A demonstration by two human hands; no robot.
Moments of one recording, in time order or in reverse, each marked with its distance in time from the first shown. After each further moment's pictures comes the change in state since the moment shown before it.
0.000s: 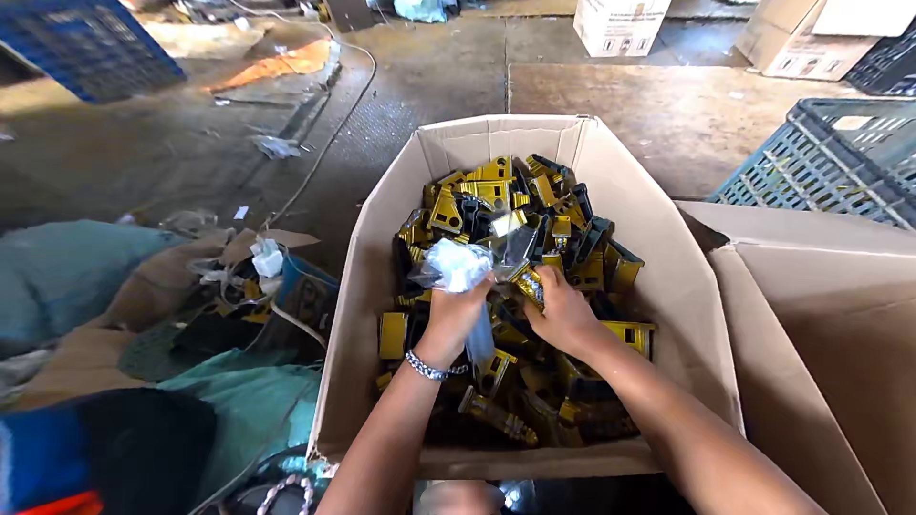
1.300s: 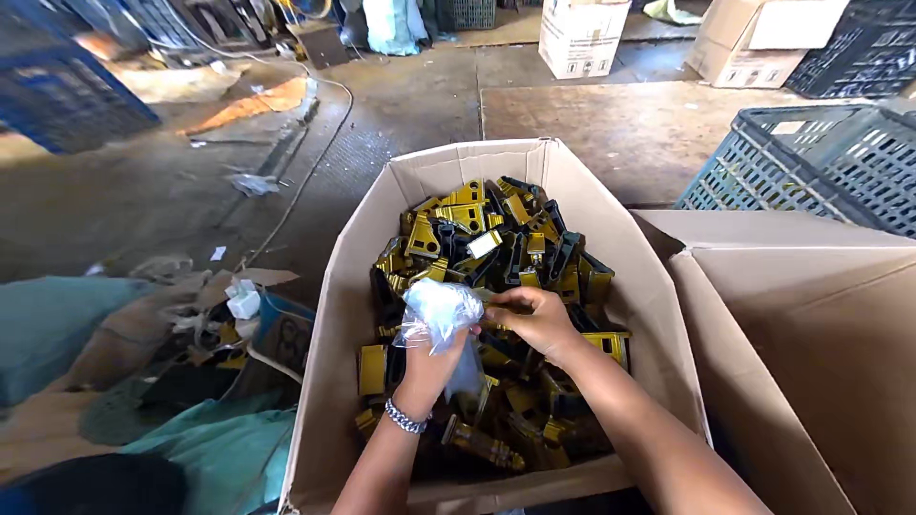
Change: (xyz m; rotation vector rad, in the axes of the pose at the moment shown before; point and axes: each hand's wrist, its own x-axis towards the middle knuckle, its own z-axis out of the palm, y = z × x) left_hand -0.011 -0.027 0.002 0.043 -0.051 0.404; right_hand 0.002 0.012 0.000 0.800 0.134 0.034
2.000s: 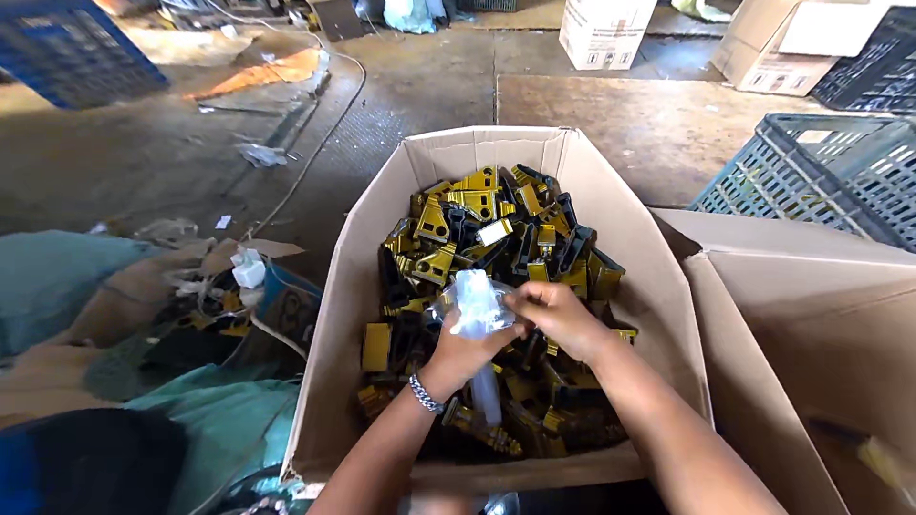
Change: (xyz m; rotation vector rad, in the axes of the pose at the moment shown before) left_hand -0.009 0.009 0.010 -0.180 -0.192 -0.288; right_hand -0.005 -0.014 -0.008 -0.037 -0.224 0.105
